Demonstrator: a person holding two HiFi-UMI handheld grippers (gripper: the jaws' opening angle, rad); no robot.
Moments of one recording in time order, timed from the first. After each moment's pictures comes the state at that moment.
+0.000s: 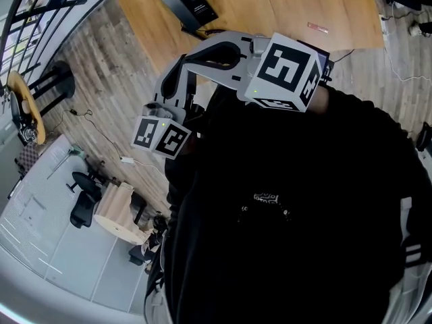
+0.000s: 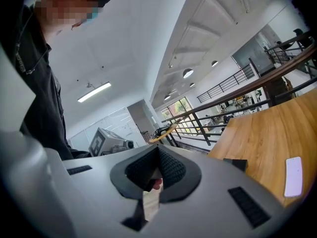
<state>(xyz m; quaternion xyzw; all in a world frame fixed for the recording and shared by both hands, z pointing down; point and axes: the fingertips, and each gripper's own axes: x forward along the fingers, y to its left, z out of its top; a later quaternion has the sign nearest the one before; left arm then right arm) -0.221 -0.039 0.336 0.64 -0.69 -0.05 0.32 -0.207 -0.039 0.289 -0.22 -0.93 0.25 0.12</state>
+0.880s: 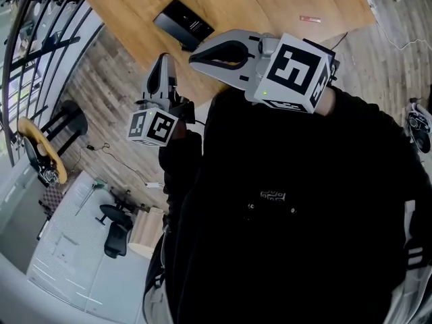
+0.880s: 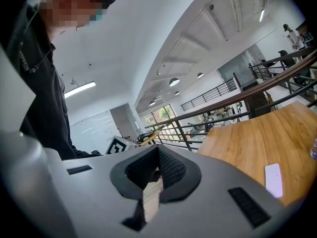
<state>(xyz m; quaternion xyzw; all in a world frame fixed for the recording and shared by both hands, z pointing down) -0.306 -0.062 0.370 0.67 -0.68 -0.03 0.31 -0.220 -0.075 0.282 -0.11 -0.96 0.24 0.11</state>
